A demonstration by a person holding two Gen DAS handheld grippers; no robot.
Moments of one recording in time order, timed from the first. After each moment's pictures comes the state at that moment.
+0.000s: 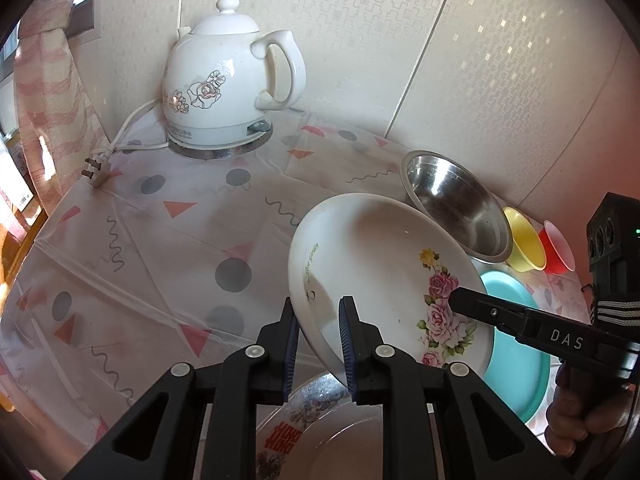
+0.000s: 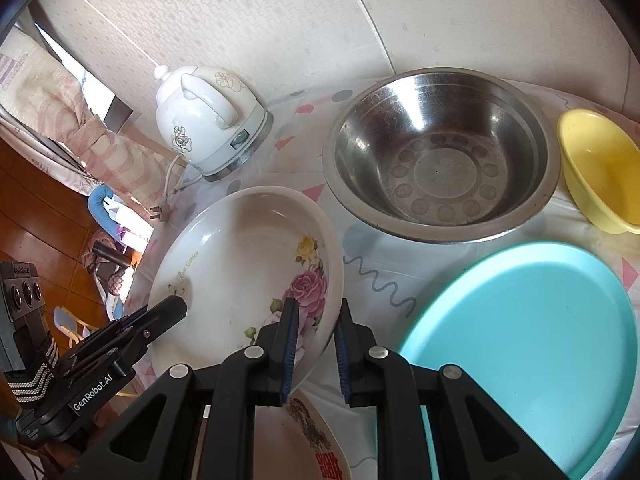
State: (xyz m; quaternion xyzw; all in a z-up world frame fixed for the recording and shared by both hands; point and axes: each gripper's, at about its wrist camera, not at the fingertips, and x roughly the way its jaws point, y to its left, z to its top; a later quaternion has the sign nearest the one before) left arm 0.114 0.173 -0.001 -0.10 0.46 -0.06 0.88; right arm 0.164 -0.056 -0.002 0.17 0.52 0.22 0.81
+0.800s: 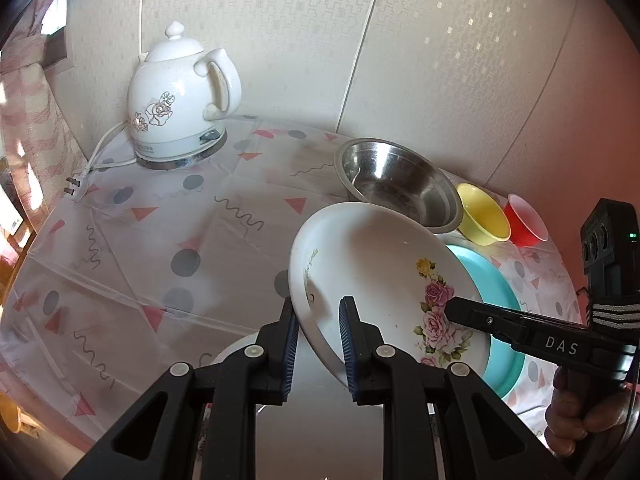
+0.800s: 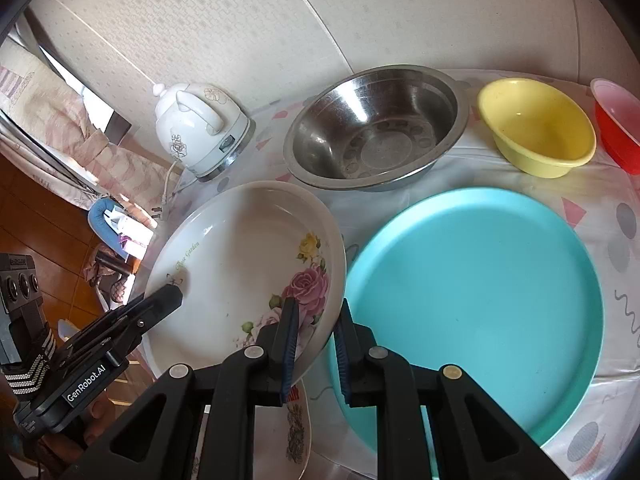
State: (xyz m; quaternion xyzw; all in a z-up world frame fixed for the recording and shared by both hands) left arm 0.084 0.123 0.018 -0.06 0.44 -0.10 0.89; right arm 0.117 -0.103 0.004 0.19 0.51 0.20 0.81
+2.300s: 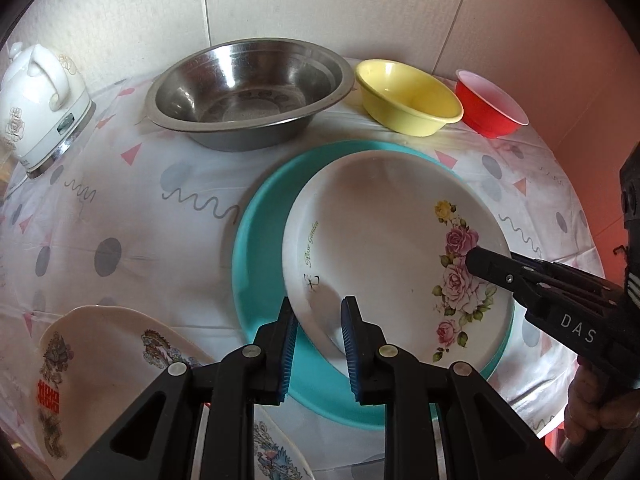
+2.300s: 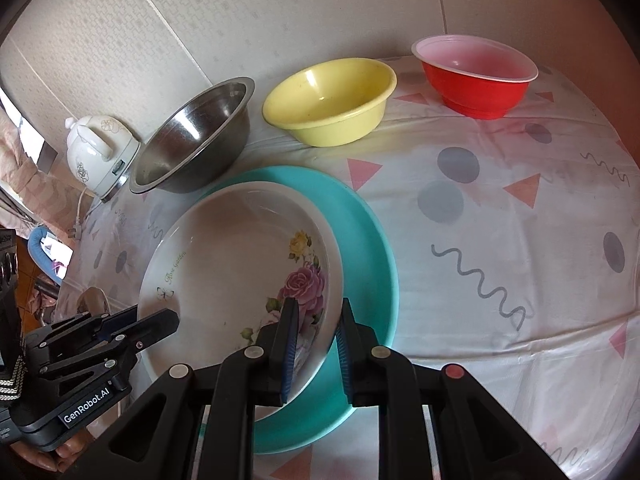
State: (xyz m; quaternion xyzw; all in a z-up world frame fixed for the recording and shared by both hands) left arm 0.098 -0.027 -0.045 0.04 0.54 -0.16 0.83; right arm 0.085 -0.216 -0.034 0.17 0.51 0.06 0.84
